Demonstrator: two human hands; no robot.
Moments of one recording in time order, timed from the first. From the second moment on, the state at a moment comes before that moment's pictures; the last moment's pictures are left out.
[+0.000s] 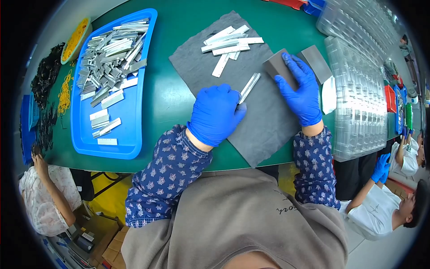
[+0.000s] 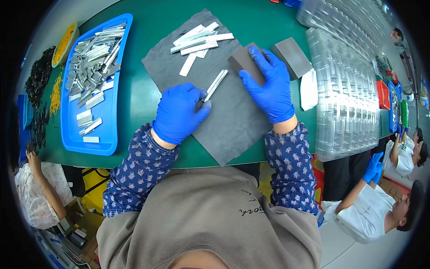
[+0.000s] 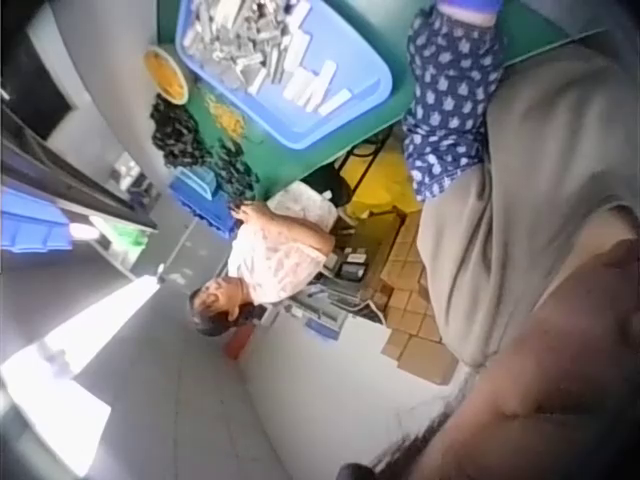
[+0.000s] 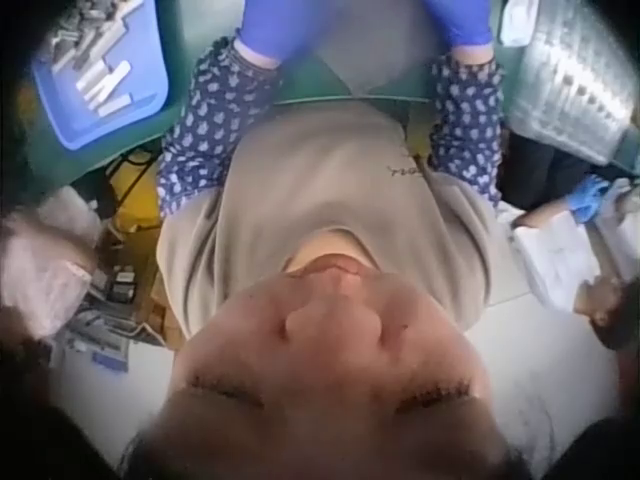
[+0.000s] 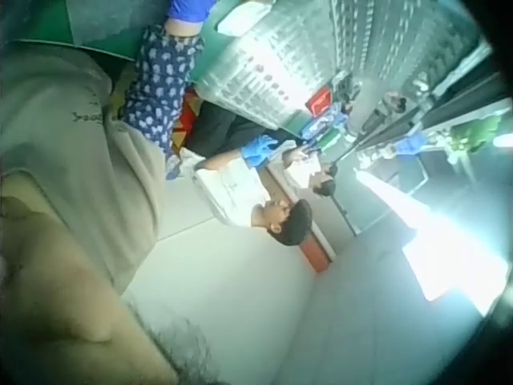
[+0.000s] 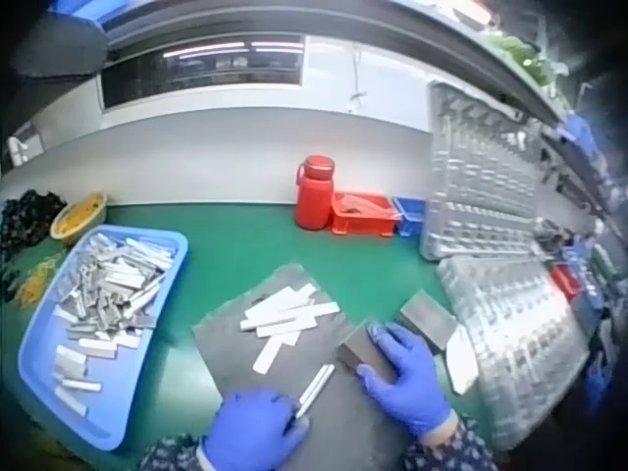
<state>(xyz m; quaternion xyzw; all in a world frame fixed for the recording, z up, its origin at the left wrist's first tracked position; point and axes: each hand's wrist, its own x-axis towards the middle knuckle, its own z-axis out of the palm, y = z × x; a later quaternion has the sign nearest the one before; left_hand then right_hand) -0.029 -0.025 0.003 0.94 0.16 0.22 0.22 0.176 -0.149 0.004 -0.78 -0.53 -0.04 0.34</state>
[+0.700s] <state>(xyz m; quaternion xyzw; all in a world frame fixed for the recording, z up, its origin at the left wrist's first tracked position) -0.027 -0.024 0.002 0.93 0.17 0.22 0.24 0.162 -0.130 0.007 -0.80 -0.55 -0.15 0.16</state>
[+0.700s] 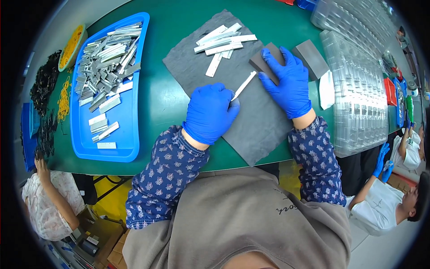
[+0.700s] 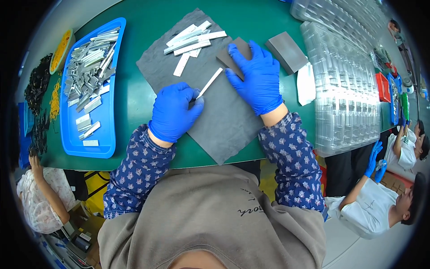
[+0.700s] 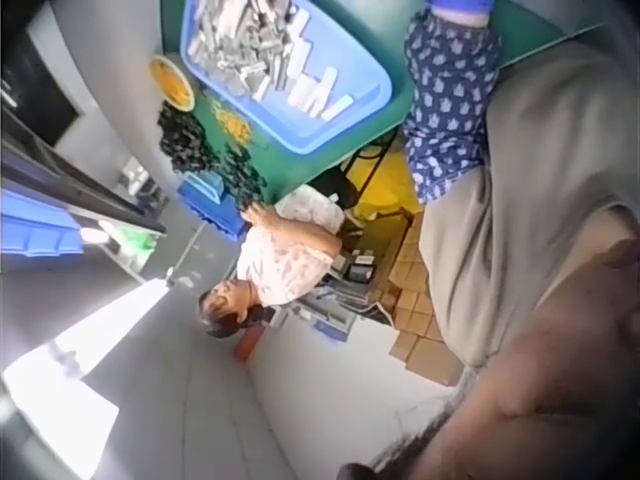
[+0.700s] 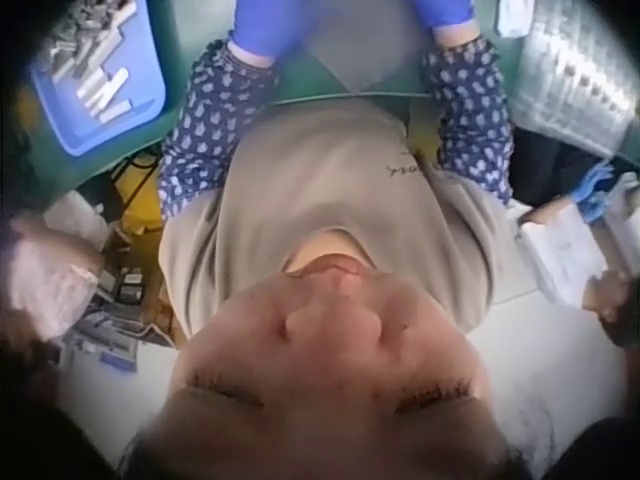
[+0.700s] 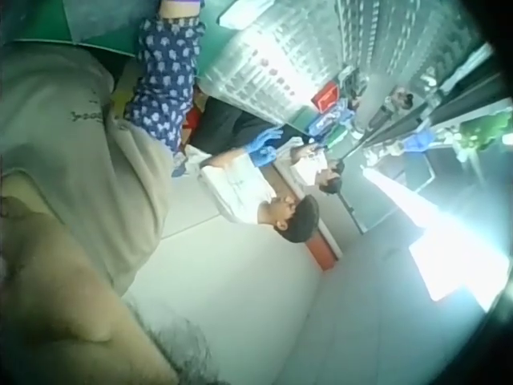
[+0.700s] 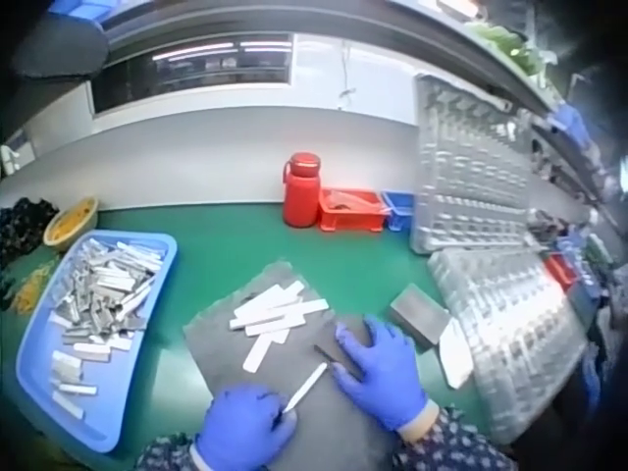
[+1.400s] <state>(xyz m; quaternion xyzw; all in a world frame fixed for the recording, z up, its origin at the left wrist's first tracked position) -0.031 -0.025 0.001 0.91 0.18 0.24 0.27 0.158 -0.144 0.006 -0.77 -0.55 -0.11 0.31</state>
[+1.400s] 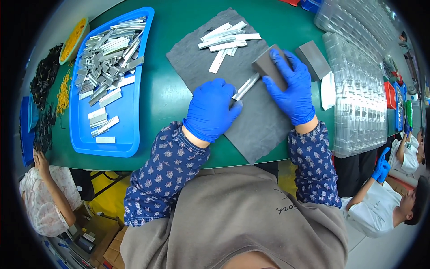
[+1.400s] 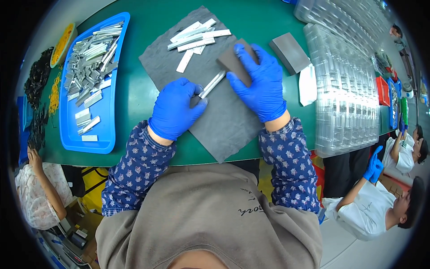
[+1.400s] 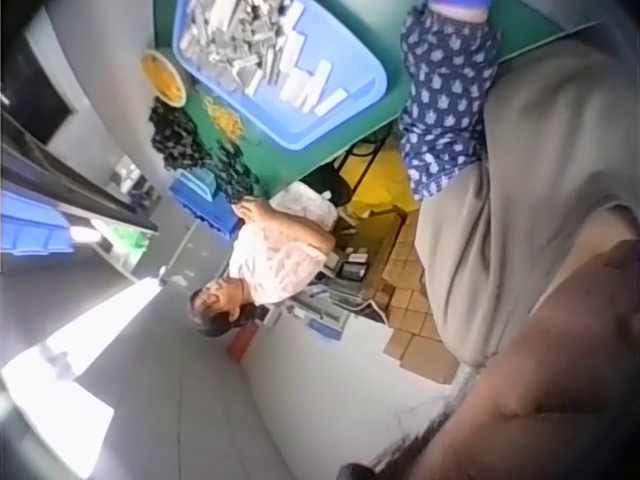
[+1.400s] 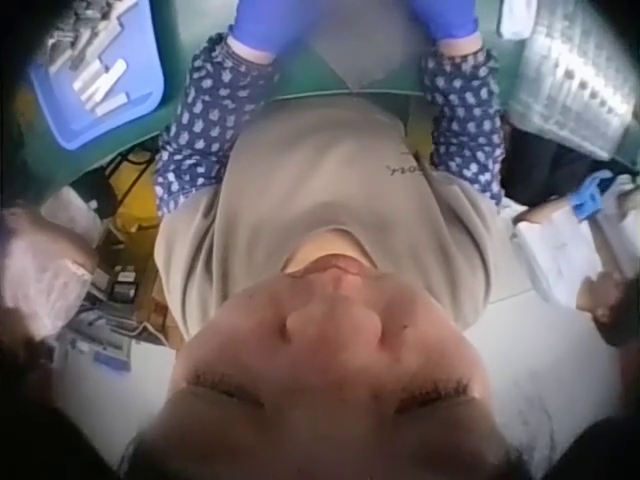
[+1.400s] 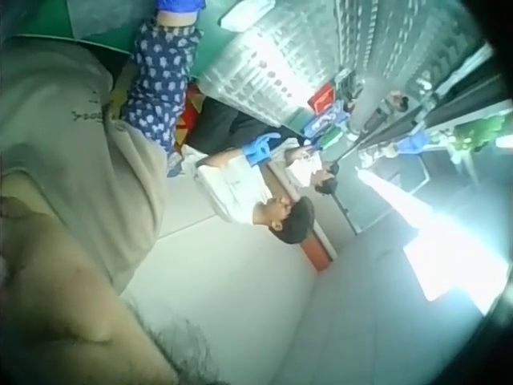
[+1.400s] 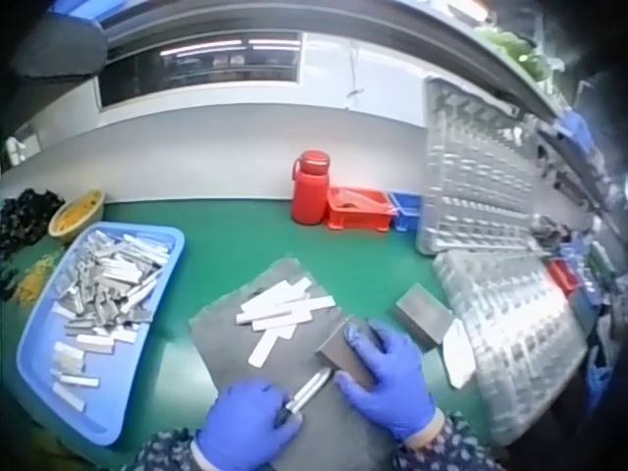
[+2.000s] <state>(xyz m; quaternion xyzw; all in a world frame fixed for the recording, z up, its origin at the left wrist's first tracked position) -0.032 -0.020 -0.007 0.92 0.18 0.24 0.25 0.123 -0.140 0.015 -0.76 -0.61 -0.09 0.20</state>
